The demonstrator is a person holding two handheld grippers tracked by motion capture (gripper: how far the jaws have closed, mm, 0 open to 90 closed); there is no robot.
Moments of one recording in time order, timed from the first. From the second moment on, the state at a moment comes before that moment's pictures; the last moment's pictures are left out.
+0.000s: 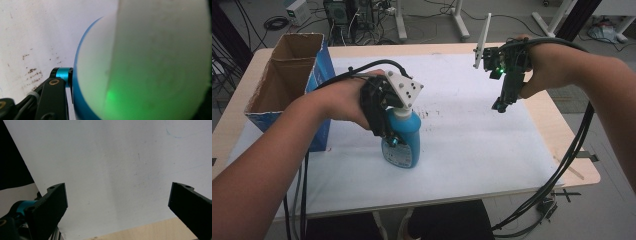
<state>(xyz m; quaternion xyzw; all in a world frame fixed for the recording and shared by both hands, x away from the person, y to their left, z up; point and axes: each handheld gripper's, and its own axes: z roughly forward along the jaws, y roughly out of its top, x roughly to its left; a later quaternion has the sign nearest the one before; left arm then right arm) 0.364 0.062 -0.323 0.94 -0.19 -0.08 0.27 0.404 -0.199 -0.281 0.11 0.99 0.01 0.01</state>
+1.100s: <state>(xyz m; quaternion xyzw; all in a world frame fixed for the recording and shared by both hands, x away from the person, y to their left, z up) 0.358 0.074 -0.308 0.96 -0.14 -0.06 0.24 0.406 -0.193 -0.278 0.10 0.99 0.01 0.01</state>
